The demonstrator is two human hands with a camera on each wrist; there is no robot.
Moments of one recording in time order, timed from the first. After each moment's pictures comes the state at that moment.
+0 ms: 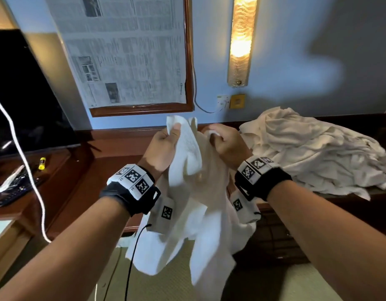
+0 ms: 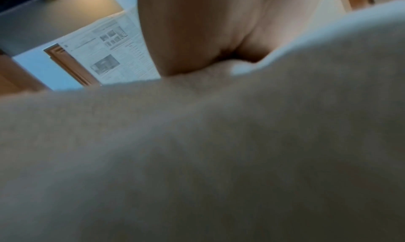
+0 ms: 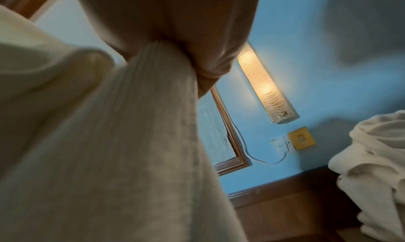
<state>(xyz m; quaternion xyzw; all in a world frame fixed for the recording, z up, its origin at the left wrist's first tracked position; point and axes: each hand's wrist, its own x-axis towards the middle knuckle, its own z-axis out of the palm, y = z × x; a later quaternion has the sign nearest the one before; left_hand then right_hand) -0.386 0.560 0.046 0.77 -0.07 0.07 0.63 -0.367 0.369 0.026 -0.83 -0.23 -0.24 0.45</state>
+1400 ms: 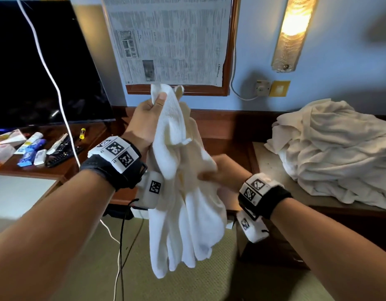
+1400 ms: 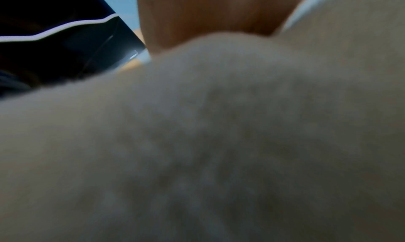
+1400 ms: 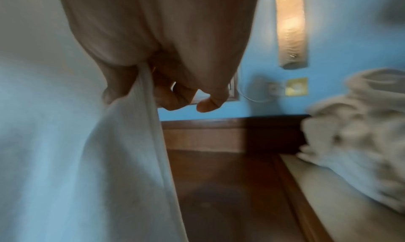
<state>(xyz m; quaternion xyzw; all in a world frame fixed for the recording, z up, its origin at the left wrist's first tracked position) -0.382 0.648 0.064 0.76 0.02 0.15 0.63 -0.365 0.431 -0.057 -0.84 -0.26 0.10 0.46</state>
